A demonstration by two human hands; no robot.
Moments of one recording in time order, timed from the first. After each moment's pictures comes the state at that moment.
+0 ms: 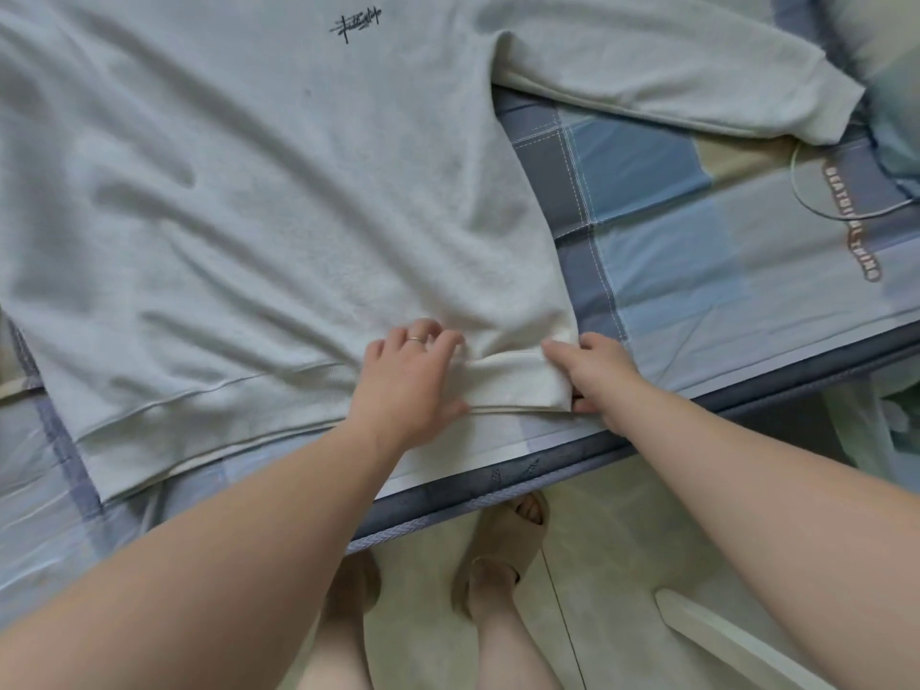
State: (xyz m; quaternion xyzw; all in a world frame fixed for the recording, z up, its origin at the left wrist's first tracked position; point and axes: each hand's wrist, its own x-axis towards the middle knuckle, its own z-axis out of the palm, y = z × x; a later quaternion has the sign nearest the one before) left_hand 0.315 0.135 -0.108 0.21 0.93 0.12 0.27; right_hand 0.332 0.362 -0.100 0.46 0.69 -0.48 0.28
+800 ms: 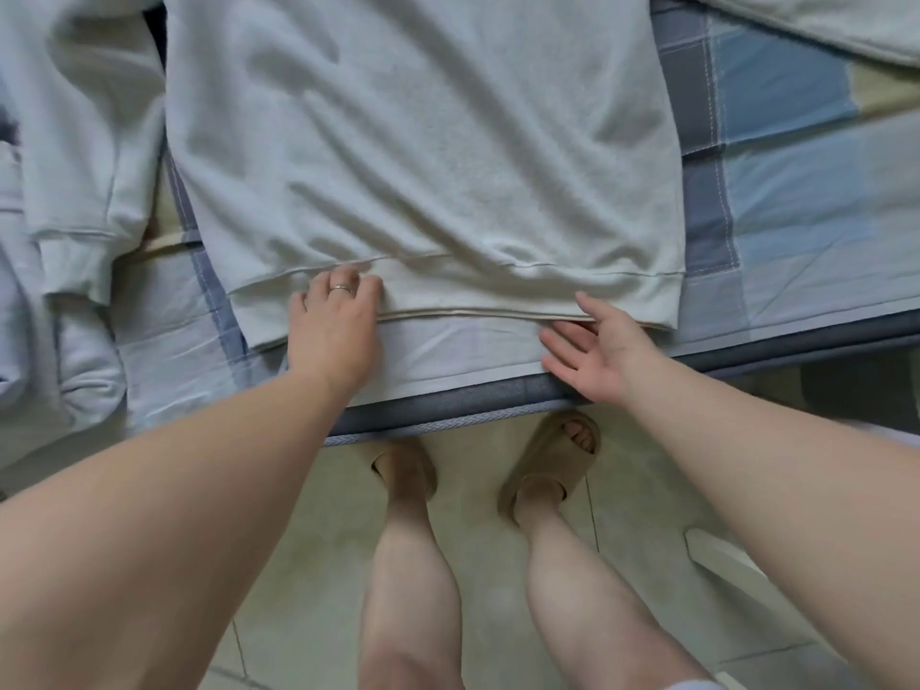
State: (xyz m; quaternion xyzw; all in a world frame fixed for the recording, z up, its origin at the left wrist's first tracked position) left_hand 0.373 -0.037 -0.091 0.03 0.97 -0.02 0.26; right_hand 0.386 0.247 -0.090 0.57 0.38 -0.67 0.27
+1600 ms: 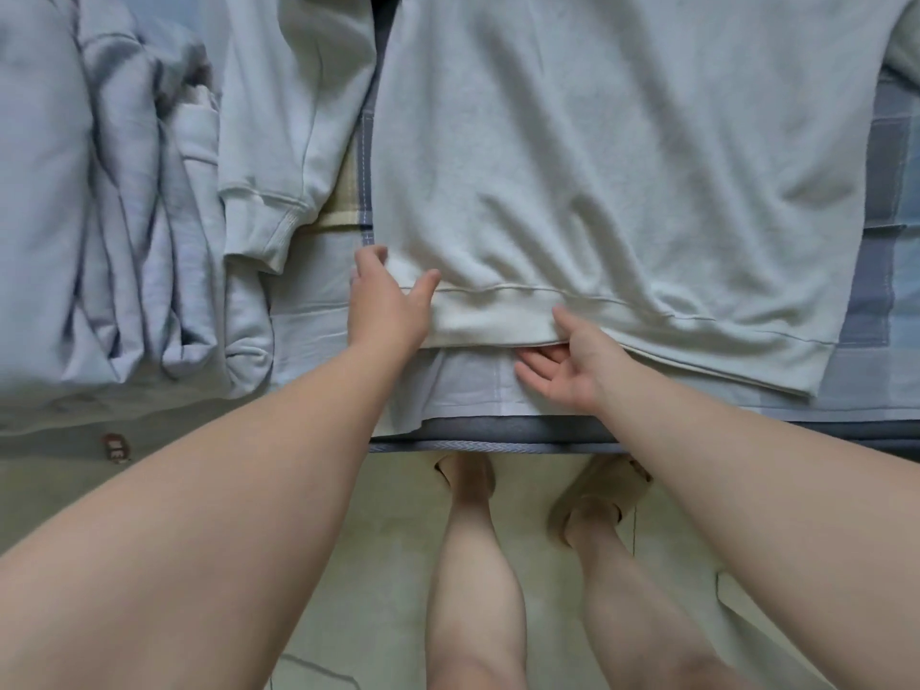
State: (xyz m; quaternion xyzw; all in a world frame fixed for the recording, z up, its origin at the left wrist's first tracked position) left_hand 0.356 -0.165 -0.100 -0.35 0.83 0.40 0.19; right_hand 0.355 0.038 -0.097 0.59 0.39 -0.61 0.34
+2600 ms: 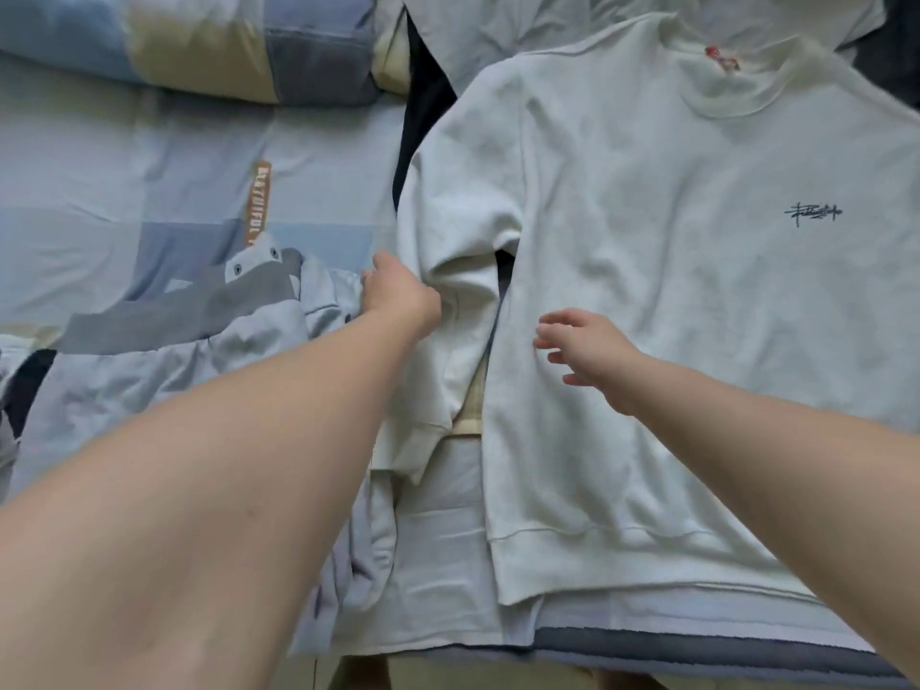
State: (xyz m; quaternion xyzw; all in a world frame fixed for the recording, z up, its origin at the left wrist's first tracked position) left_hand 0.134 -0.327 -0.046 -0.39 0.83 0.31 0.23; right_hand 0.143 -0.114 -0.041 0.22 0.76 -0.45 0.42
